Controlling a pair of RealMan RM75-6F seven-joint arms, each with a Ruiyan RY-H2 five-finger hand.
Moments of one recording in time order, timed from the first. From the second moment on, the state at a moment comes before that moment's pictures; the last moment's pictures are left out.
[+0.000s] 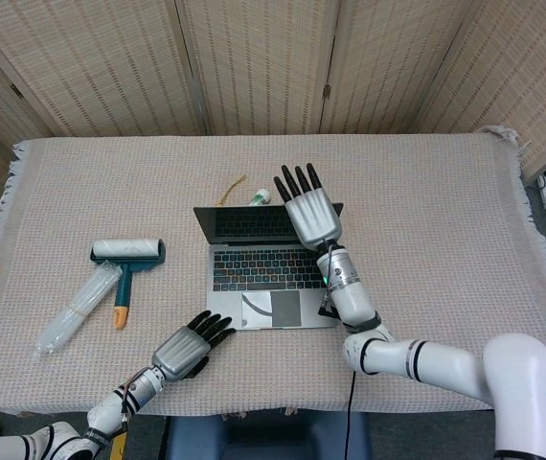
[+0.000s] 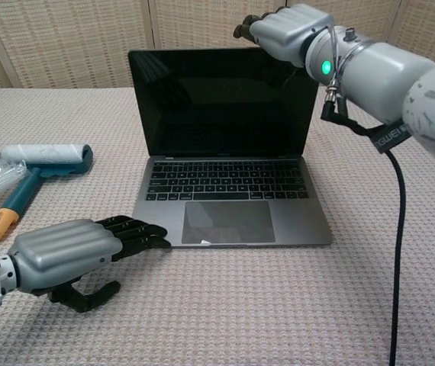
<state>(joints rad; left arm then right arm) -0.60 -1.58 0.08 -1.45 1.49 0.90 0.31 1.04 -1.68 0.36 -1.31 -0.82 1.04 -0.97</state>
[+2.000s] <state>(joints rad) -0.41 -1.24 0.06 -1.67 1.53 1.30 0.16 0.42 -1.03 -0.04 -1.87 -1.42 1.43 -0.29</state>
